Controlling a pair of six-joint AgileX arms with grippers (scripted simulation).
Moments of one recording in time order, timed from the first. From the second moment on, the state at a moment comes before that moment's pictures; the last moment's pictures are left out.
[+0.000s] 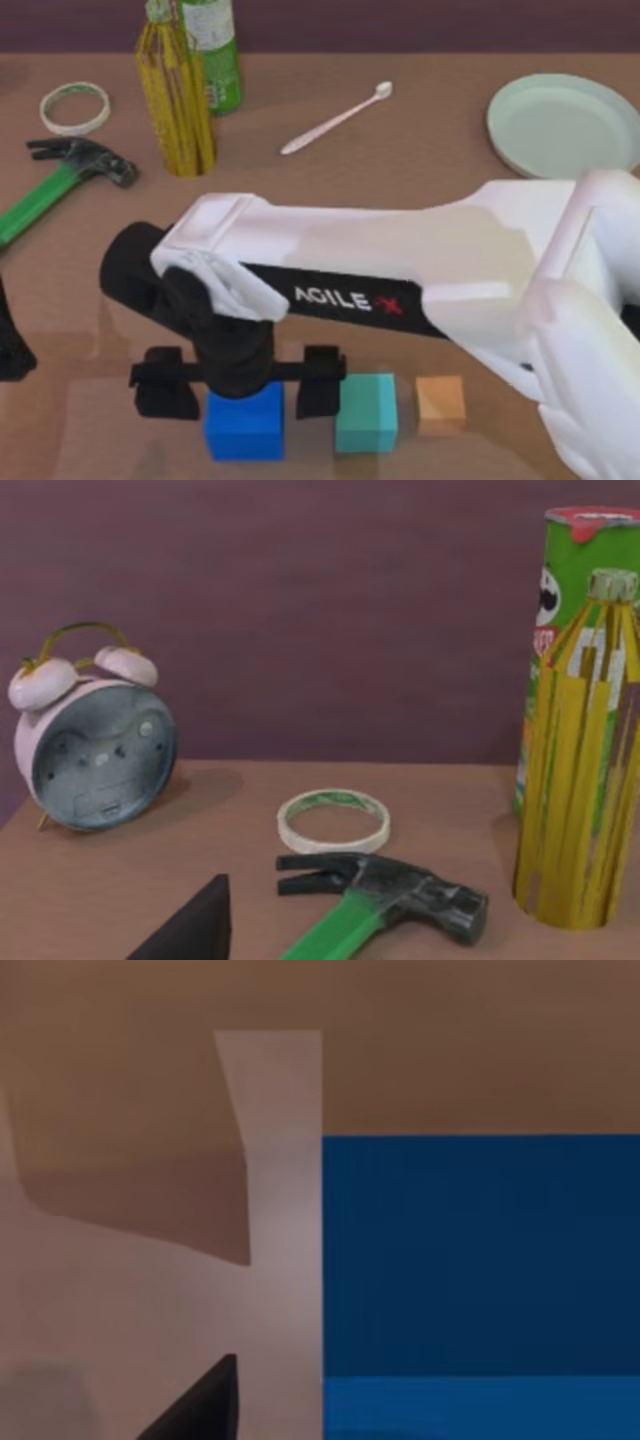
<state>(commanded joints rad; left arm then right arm) 0.02 0.00 0.00 0.00 0.00 0.00 1.04 2.40 1.89 -1.06 0.01 1.05</state>
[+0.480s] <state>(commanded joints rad) 0.02 0.00 0.00 0.00 0.00 0.00 1.04 2.35 2.06 -1.28 0.01 1.05</state>
